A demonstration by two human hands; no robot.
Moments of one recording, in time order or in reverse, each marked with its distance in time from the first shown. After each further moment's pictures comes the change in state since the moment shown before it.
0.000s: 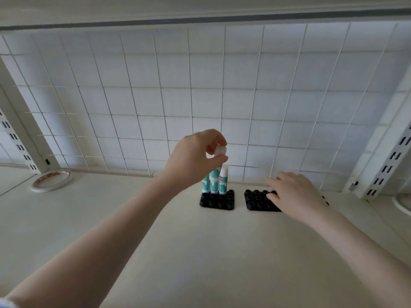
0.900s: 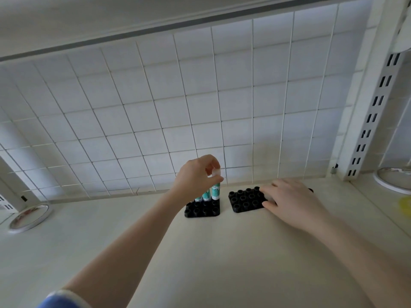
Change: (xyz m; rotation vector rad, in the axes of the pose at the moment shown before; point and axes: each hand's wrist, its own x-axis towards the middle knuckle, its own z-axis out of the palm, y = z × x) left_hand 0.030 -0.027 0.076 0.116 -0.253 -0.152; right_hand -0.027 0.015 0.017 0.174 -0.008 0.114
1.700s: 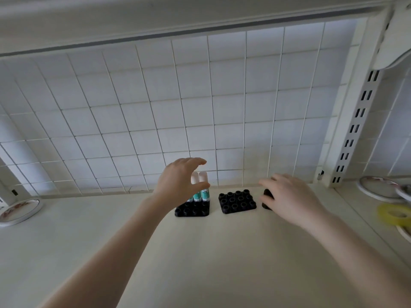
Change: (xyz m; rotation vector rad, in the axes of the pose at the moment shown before) left_hand -0.027 0.003 -0.015 0.234 0.078 0.104; right_hand -0.006 0.011 -0.025 -0.032 0.067 0.028
